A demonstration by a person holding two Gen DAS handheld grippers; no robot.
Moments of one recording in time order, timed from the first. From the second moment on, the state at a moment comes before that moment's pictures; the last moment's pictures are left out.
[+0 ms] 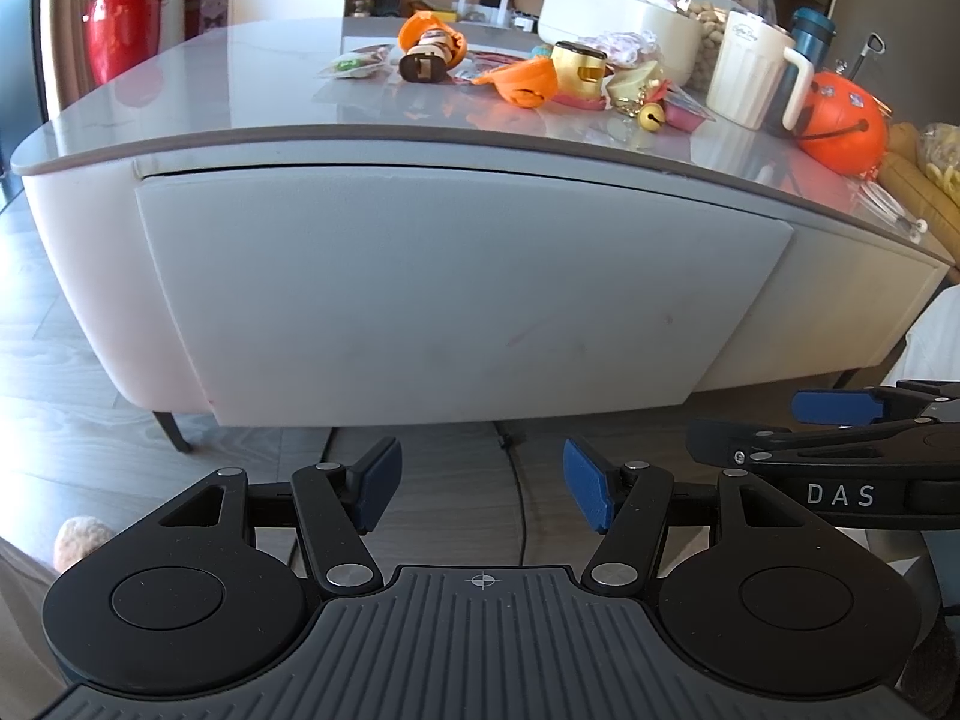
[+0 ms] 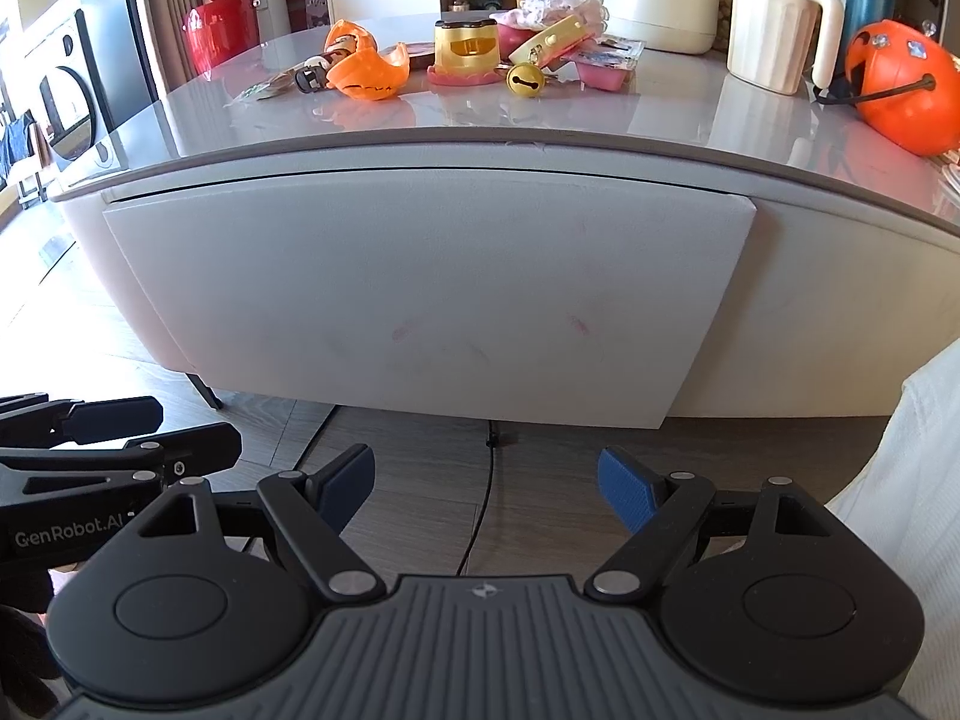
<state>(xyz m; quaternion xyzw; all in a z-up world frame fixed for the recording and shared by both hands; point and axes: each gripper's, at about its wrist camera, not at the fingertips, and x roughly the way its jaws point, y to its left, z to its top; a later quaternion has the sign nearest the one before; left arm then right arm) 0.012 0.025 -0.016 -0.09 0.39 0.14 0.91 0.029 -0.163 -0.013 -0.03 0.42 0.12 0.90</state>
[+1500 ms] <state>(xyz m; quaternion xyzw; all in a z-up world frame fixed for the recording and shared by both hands) 0.013 0.025 -0.017 -0.09 0.39 0.12 0.91 0.030 -0.166 -0.017 -0.03 0.43 0.12 0.90</state>
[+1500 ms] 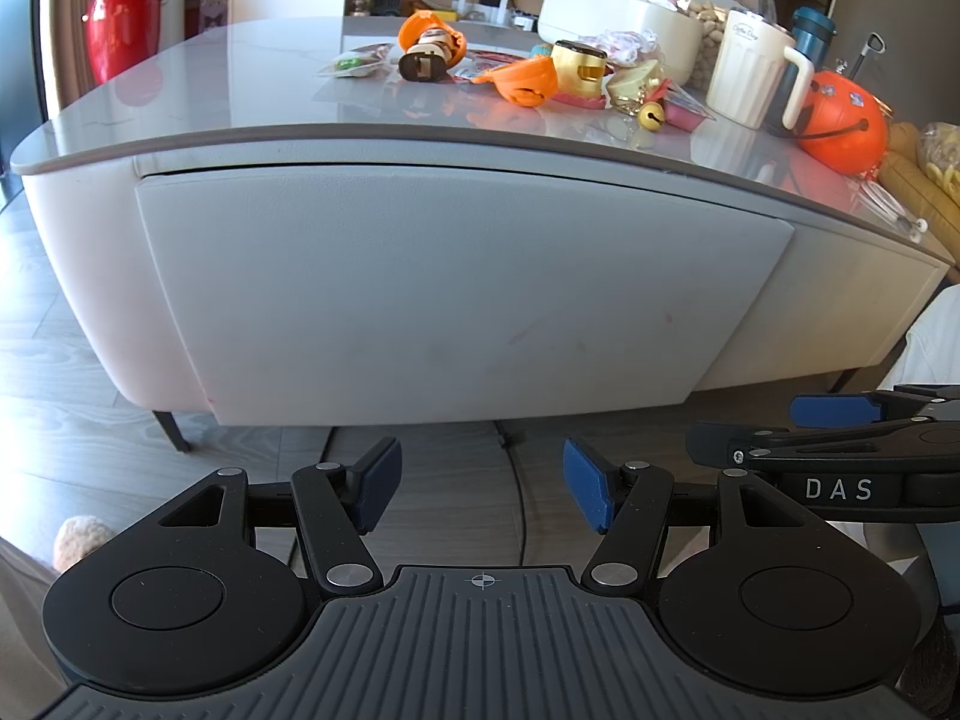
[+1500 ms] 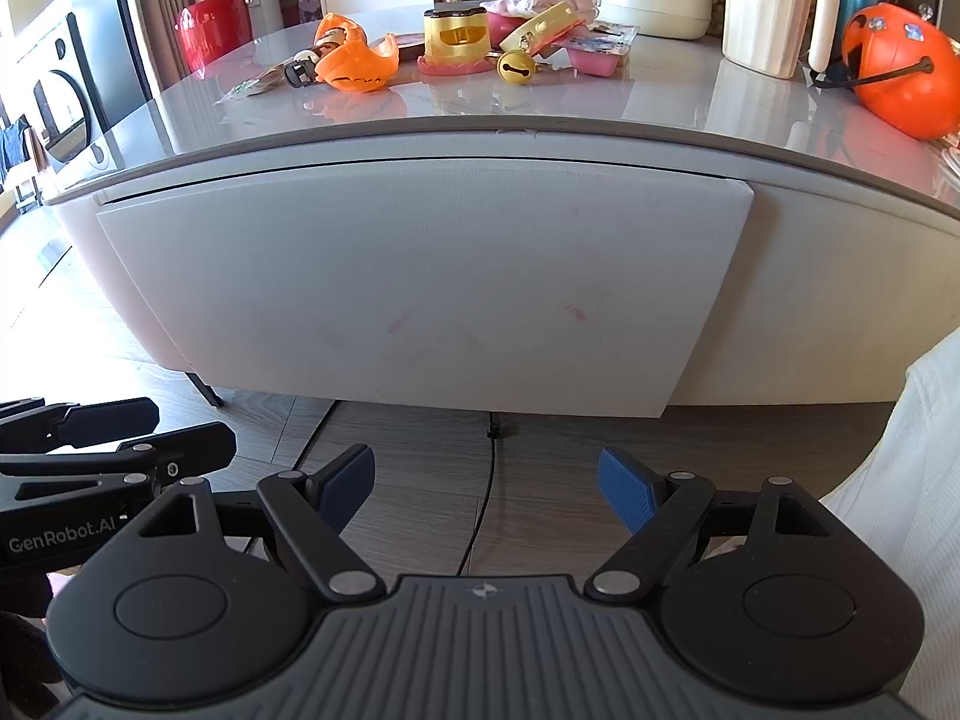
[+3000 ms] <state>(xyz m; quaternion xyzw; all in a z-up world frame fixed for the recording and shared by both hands) 0.012 0.027 -0.016 -0.09 0.39 0.10 0.91 0.029 -0.166 -0.017 -0.02 0.43 0.11 0.89</state>
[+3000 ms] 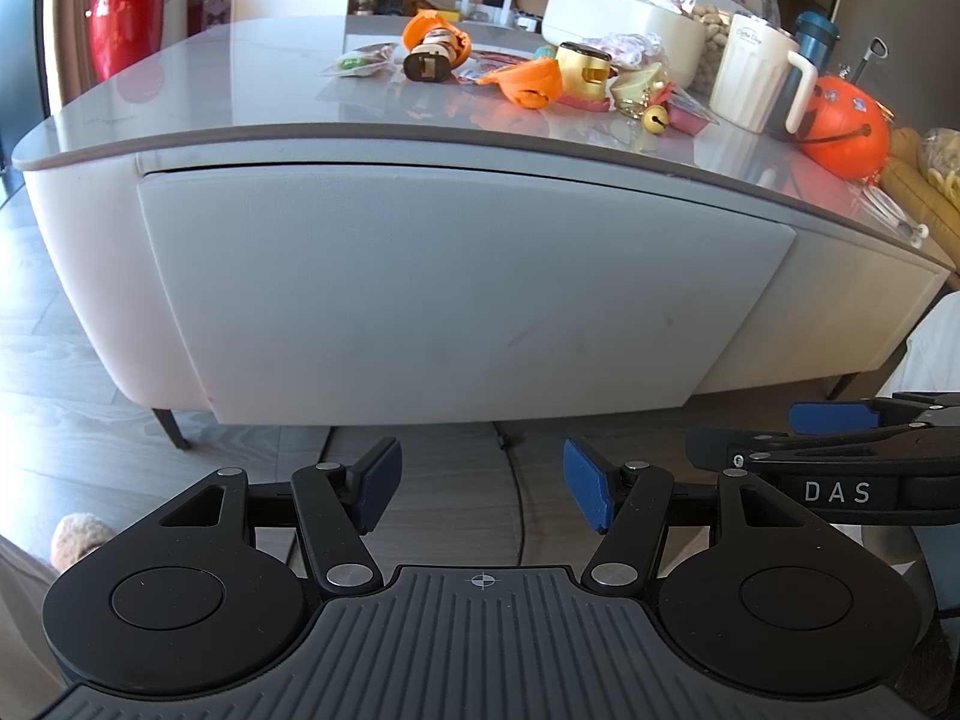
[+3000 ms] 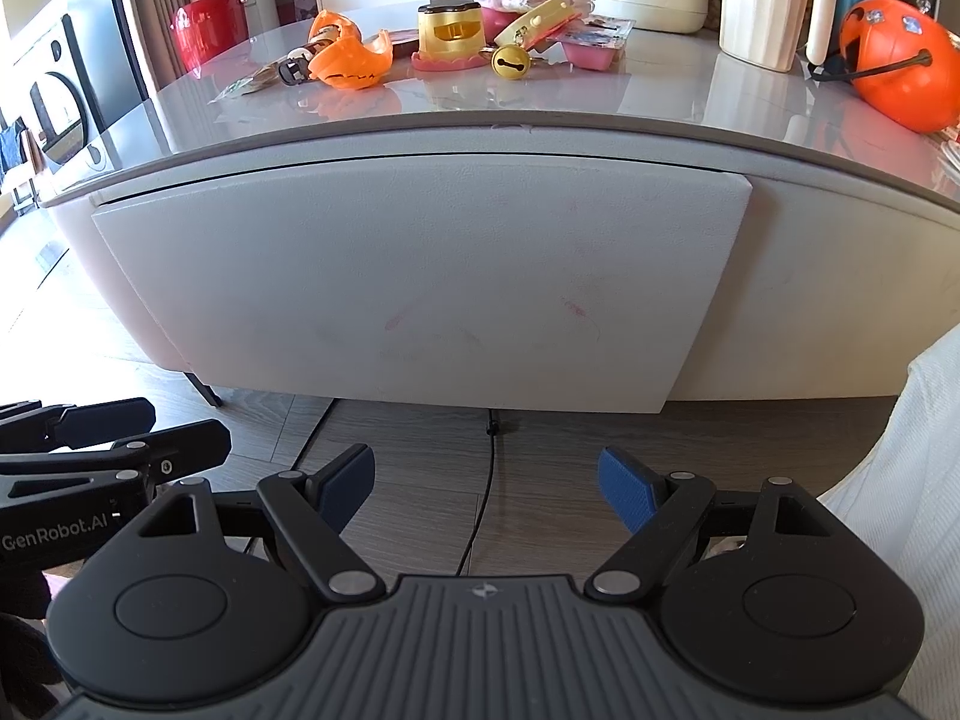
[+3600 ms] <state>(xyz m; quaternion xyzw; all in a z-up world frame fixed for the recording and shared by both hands) 0.010 0.029 -0.017 -0.08 0.39 0.10 0.91 0.028 -0.165 -0.014 -0.02 0.43 0.11 0.89</state>
